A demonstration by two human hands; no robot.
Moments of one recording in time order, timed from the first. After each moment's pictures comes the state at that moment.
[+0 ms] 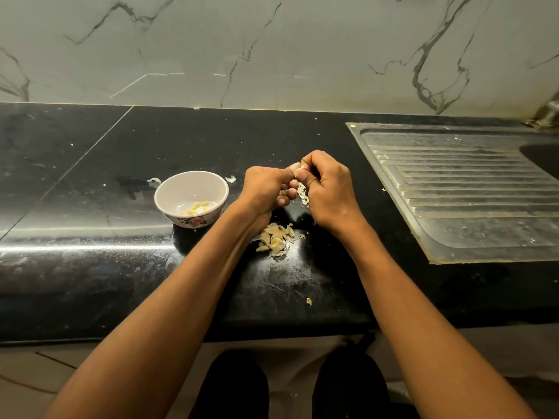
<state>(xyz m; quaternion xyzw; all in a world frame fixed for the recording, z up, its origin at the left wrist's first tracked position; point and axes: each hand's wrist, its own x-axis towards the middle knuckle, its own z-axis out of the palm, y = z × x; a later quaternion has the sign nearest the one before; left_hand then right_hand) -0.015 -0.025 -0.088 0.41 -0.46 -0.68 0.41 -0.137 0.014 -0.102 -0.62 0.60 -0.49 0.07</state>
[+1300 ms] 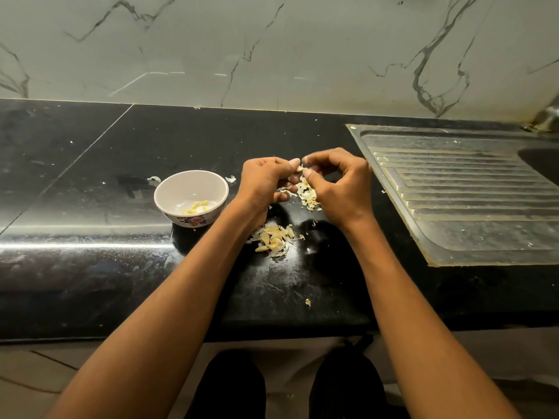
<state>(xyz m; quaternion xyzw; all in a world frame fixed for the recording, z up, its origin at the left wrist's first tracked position) -0.010 -0.031 -0.086 0.38 -0.51 -0.64 0.43 -0.145 0.022 -0.095 -0.58 0.56 -0.59 0.04</state>
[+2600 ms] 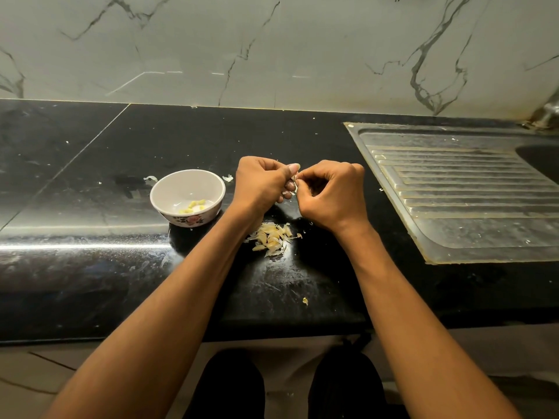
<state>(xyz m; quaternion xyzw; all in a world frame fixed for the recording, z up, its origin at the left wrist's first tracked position) -0.011 -0.029 -0.094 0.42 -0.59 -0.52 0.45 -0.143 0.028 -0.101 -0.65 0.57 -0.50 -0.05</state>
